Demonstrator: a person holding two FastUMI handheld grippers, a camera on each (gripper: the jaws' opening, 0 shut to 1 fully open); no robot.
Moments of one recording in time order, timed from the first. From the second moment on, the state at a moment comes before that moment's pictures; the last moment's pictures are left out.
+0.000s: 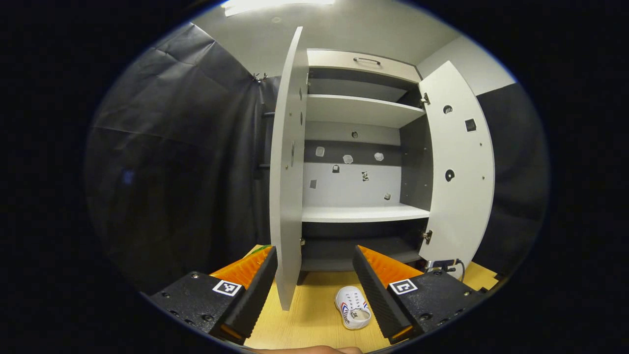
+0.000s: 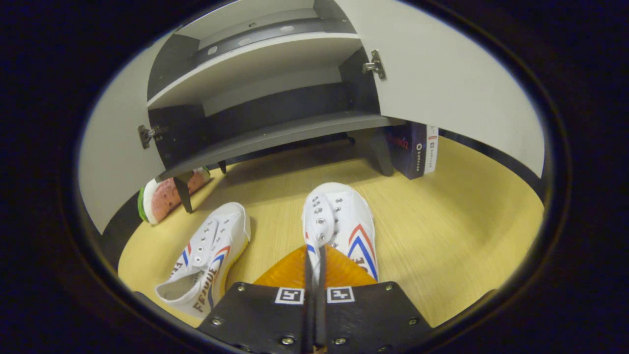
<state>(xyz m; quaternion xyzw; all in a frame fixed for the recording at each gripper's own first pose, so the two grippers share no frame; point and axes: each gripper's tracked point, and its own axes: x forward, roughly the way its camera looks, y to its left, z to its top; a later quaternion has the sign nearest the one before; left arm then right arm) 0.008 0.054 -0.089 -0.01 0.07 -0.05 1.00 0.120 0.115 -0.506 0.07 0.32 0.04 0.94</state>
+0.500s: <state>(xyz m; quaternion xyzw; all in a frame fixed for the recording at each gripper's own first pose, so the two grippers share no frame) -0.006 0.056 -0.093 0.00 0.05 -0.05 1.00 0.089 0.106 -0.458 0.10 0.27 0.07 0.96</state>
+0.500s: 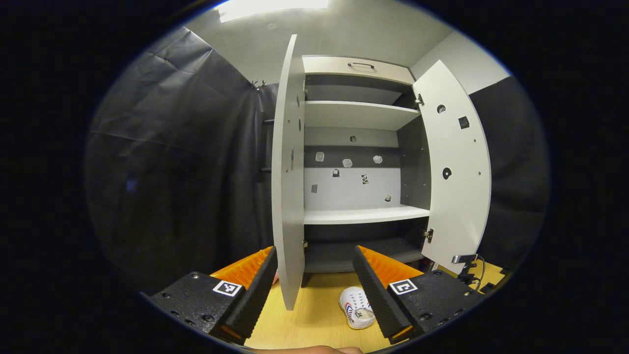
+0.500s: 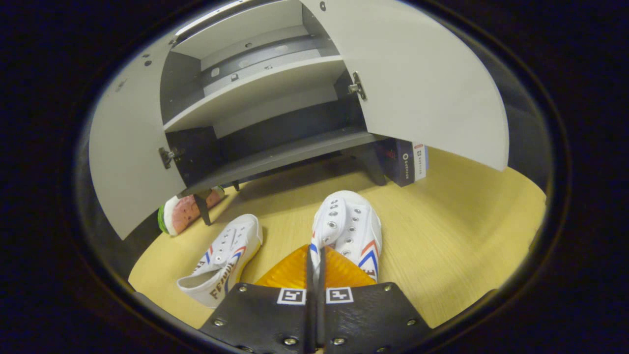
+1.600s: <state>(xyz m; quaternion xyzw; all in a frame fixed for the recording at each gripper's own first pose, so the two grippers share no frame) 0.018 0.031 -0.146 -0.02 0.08 -0.08 0.99 0.146 0.143 -0.102 0.01 0.08 0.15 0.98</state>
